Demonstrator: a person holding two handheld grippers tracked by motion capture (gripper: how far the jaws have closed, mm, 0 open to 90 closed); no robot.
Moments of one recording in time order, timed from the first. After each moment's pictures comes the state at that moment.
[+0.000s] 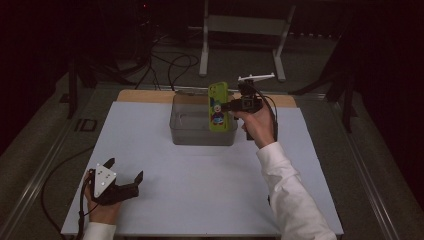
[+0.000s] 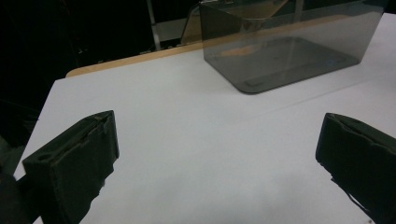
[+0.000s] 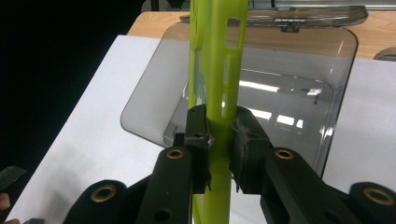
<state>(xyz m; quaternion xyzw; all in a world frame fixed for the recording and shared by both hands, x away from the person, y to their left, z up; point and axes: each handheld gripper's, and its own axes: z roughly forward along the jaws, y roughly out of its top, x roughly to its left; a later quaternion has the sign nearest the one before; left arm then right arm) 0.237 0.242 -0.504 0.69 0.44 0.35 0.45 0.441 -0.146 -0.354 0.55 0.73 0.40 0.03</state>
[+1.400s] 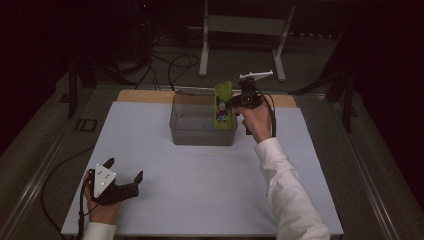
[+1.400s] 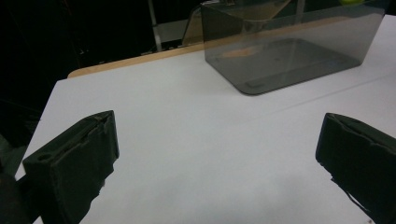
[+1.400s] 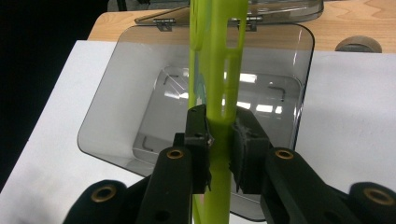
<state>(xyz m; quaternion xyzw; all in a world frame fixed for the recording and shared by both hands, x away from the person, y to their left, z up) 0.237 0.243 -0.504 0.69 0.44 0.36 0.45 0.468 -0.149 -0.367 0.60 0.72 0.36 0.05</state>
